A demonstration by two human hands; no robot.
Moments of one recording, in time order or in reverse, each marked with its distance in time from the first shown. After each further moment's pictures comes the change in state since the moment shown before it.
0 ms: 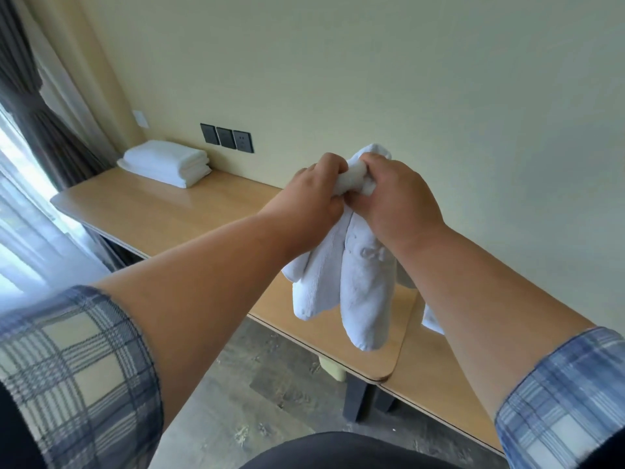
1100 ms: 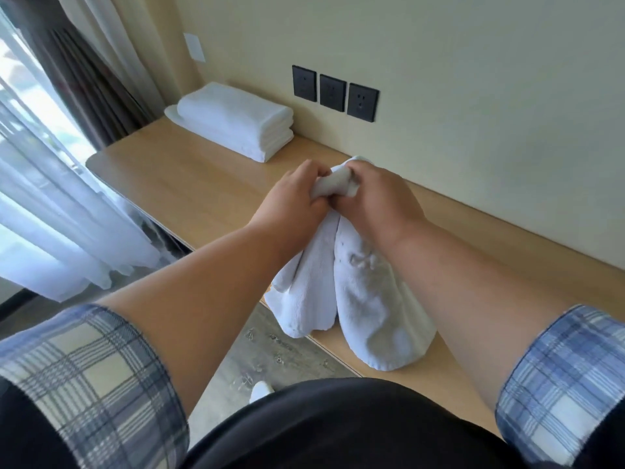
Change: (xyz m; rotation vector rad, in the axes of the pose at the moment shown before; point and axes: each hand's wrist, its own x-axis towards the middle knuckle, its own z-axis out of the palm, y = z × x) left_hand 0.067 -0.493 -0.089 -0.202 0.037 -0.413; right_hand 0.235 -0.138 0.444 0.080 -0.353 0.210
